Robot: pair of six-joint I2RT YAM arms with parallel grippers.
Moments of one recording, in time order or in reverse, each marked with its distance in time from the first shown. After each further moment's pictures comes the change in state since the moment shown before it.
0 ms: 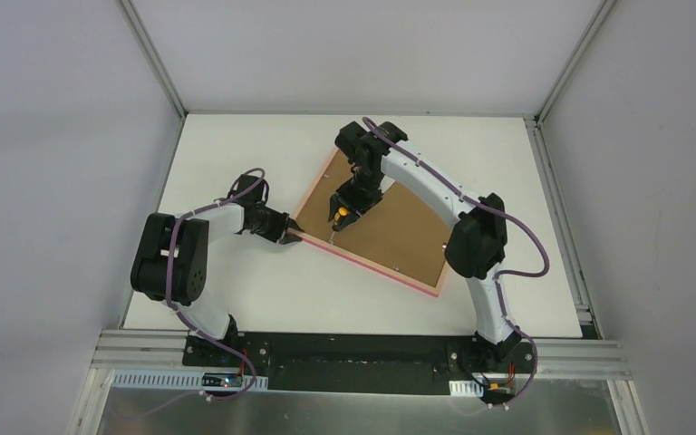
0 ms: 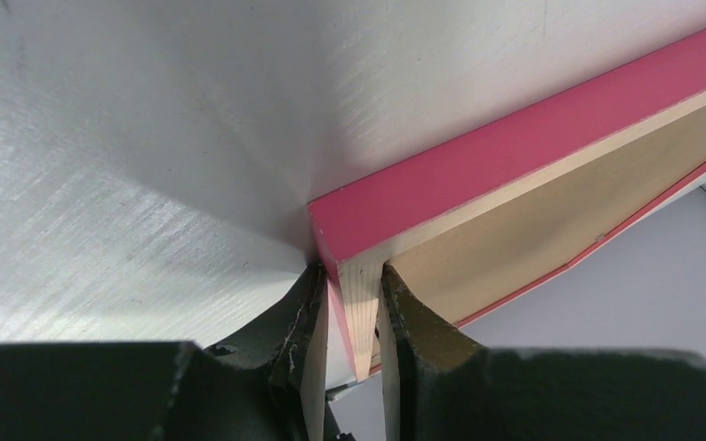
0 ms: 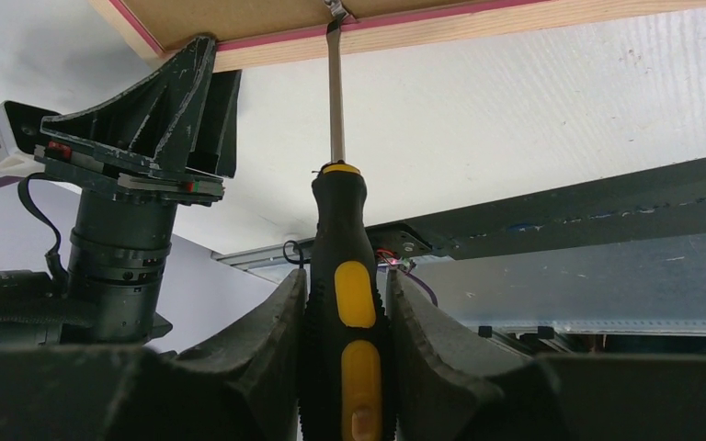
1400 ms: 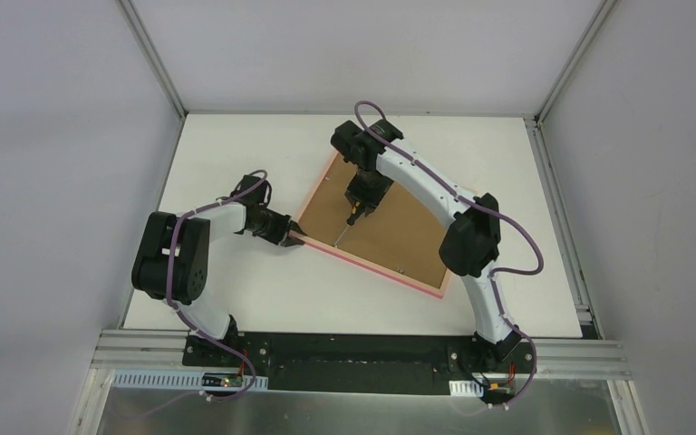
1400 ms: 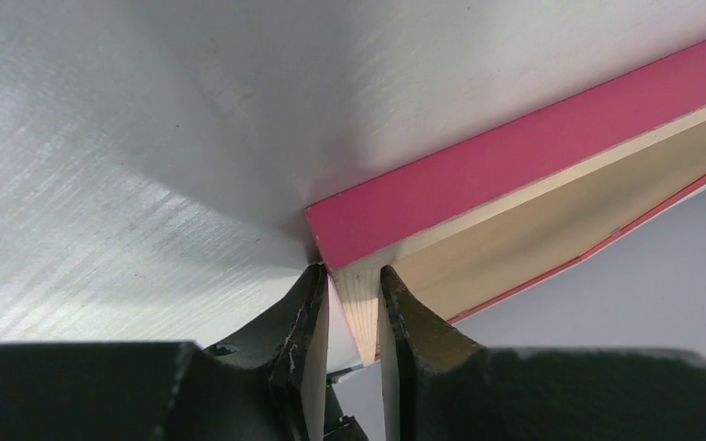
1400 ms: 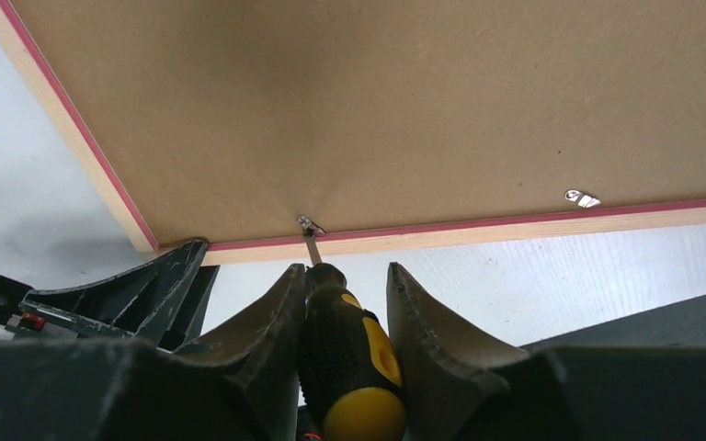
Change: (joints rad) left arm -0.013 0.008 0.014 -0.063 -0.003 -0.005; right arm 0.013 0.047 0.088 -0.064 0.480 -0.156
